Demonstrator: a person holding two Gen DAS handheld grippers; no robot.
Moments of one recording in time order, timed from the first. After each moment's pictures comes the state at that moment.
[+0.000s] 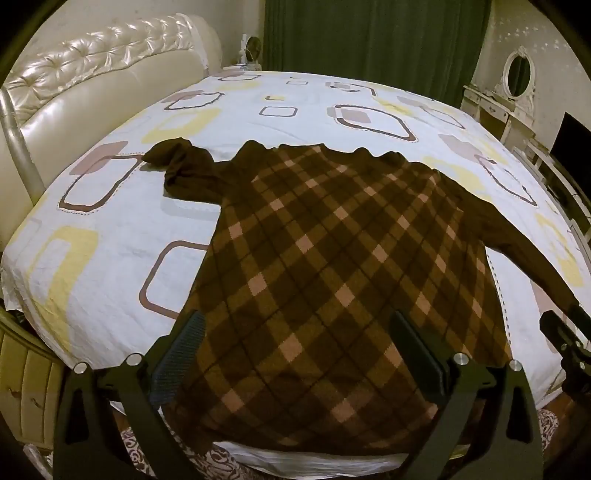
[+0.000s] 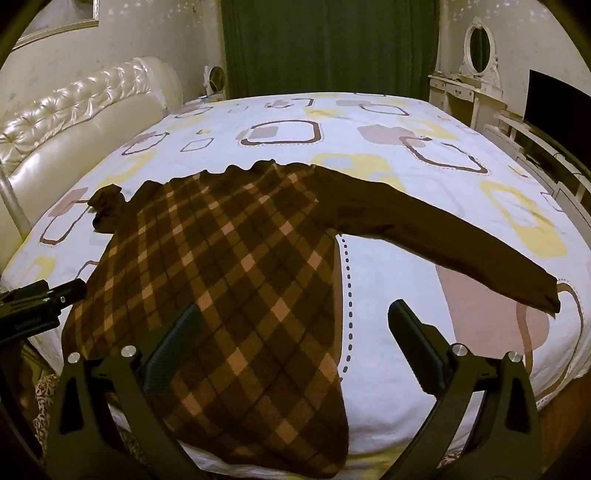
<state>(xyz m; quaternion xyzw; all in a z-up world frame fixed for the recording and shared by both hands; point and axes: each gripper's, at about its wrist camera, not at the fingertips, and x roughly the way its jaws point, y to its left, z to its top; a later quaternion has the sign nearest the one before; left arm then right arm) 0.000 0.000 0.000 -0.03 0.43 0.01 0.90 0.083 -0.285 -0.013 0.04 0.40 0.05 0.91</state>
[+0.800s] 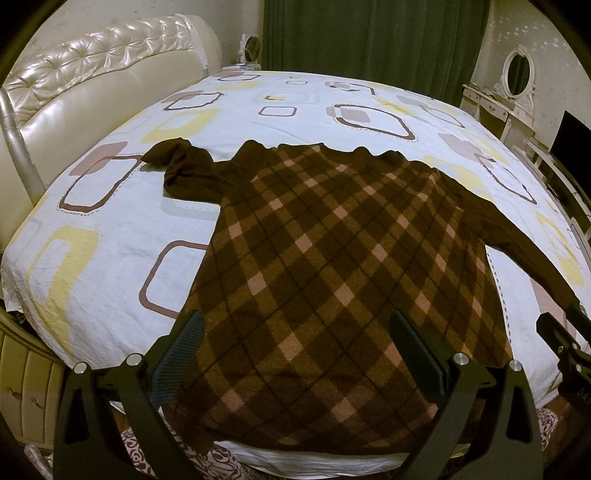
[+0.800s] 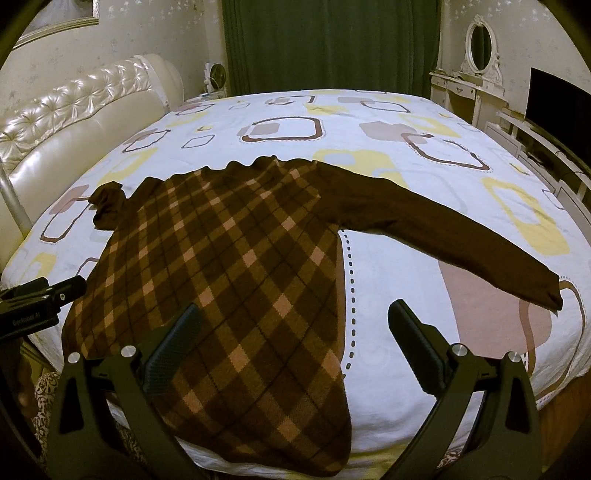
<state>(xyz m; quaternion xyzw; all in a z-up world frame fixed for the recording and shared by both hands) 0.000 0.000 0.000 -0.03 0.43 0.01 0.90 0.082 -0.283 -0.017 0.04 0.40 0.06 0.91</state>
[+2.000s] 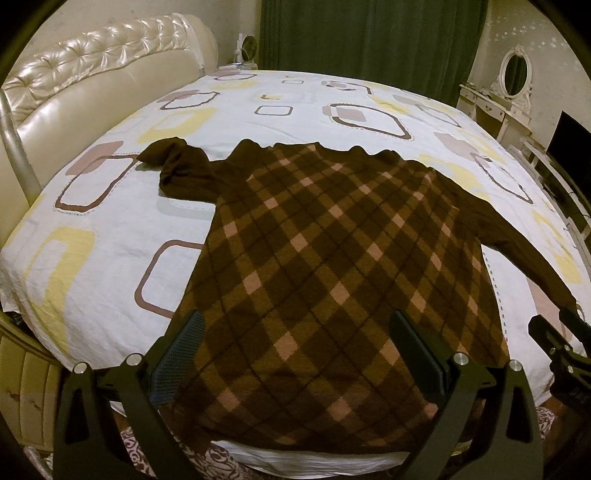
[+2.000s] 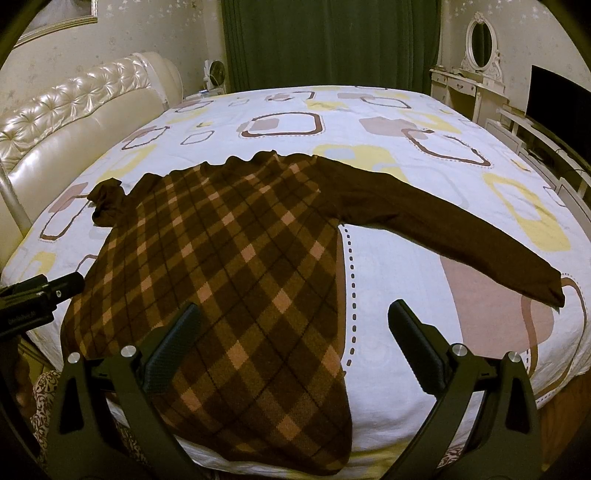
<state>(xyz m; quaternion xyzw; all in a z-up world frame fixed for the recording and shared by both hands) -0.001 -0.002 0.001 -0.03 0.43 0.01 0.90 0.081 -0.281 -0.021 0.04 0.41 0.06 0.91</state>
